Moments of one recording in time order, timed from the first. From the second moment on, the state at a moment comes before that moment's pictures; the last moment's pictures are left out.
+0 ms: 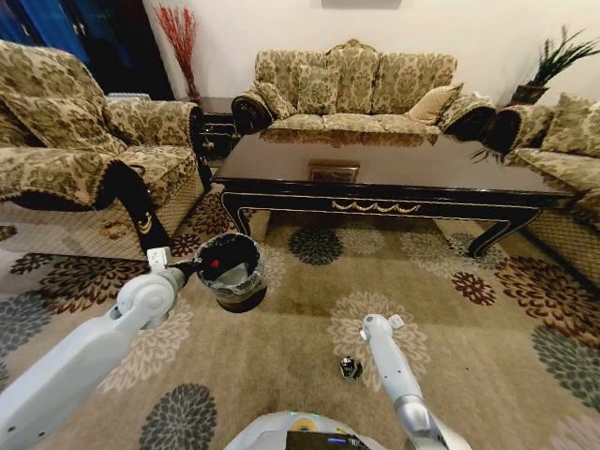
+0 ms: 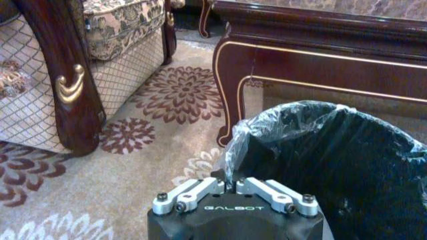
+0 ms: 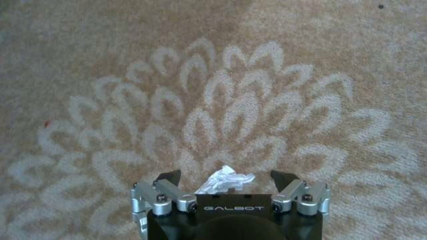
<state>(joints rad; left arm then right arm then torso) 1.09 -0.58 -0.41 -2.04 -1.36 0.50 -0.71 -0.77 1.49 0.56 0.85 0.97 -0.07 0.83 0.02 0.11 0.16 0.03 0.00</state>
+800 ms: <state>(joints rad) 1.10 -0.60 -0.40 -2.05 -1.35 0.50 -0.72 -0.76 1.53 0.53 0.85 0.91 -0.07 0.82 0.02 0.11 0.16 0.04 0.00</state>
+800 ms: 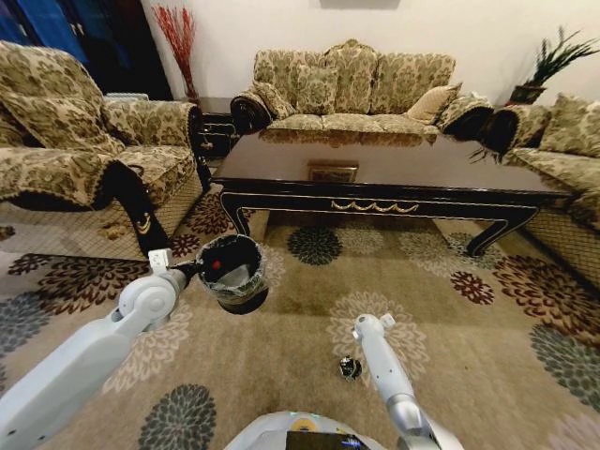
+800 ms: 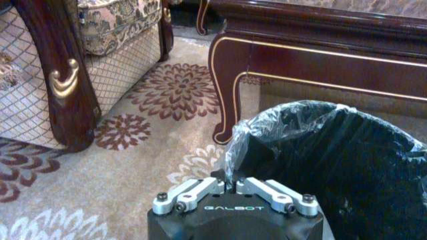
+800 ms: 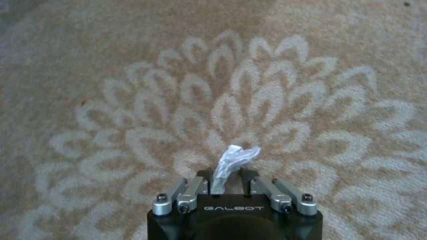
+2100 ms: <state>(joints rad) 1.09 -0.71 -0.36 -2.06 -1.33 0.50 -0.72 -0.86 1.06 -0.13 1.85 0.98 0.25 0.46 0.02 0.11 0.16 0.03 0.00</state>
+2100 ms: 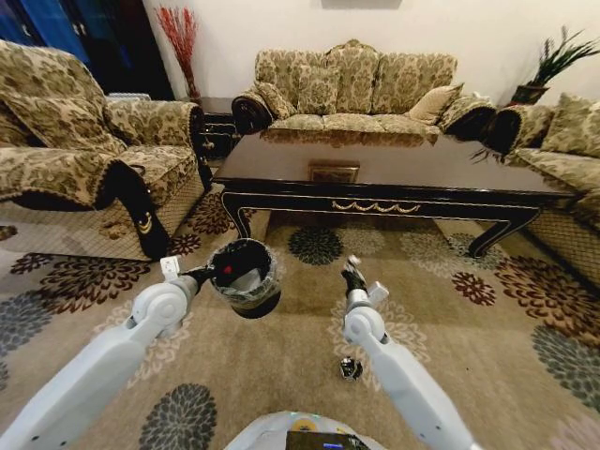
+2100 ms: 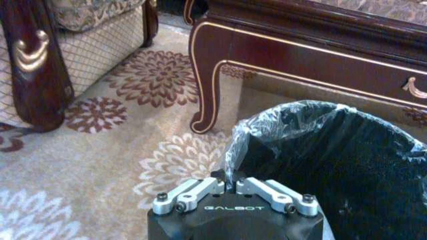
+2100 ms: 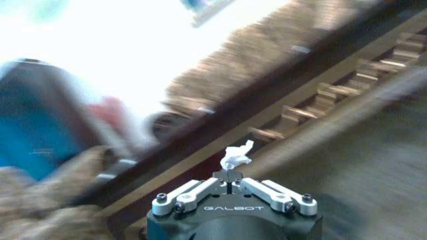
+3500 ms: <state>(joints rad) 1.06 -0.79 -0.38 -2.02 -1.34 0.50 -0.70 -0.57 1.14 -0.56 1.76 0.93 0.29 0.31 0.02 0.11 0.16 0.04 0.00</state>
